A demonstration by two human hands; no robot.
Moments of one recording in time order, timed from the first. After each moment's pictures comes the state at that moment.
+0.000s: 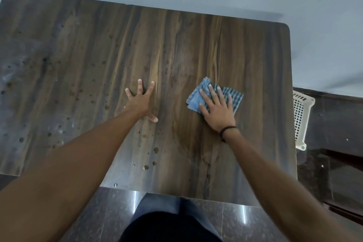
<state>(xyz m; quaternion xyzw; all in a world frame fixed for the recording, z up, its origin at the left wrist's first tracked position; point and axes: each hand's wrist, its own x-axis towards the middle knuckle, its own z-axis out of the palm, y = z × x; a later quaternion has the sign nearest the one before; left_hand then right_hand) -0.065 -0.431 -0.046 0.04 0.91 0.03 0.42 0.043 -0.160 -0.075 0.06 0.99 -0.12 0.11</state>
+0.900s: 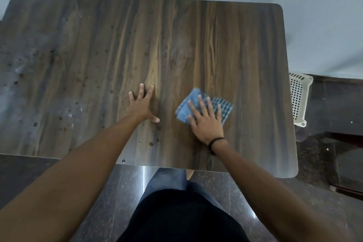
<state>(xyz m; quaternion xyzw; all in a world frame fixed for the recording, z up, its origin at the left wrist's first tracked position) 0.021 -0.454 -0.043 0.05 0.92 0.06 0.39 0.155 -0.227 -0.080 0.05 0.99 -0.13 0.10</state>
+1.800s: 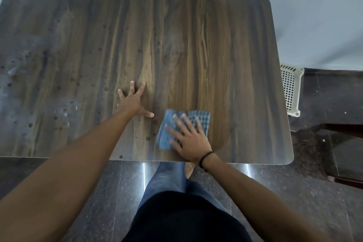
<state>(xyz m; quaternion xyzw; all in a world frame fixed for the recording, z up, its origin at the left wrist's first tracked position) 0.023 -0.465 -0.039 0.04 0.92 0.06 0.37 0.223 -0.272 -0.087 -0.07 0.98 -0.11 0.11</state>
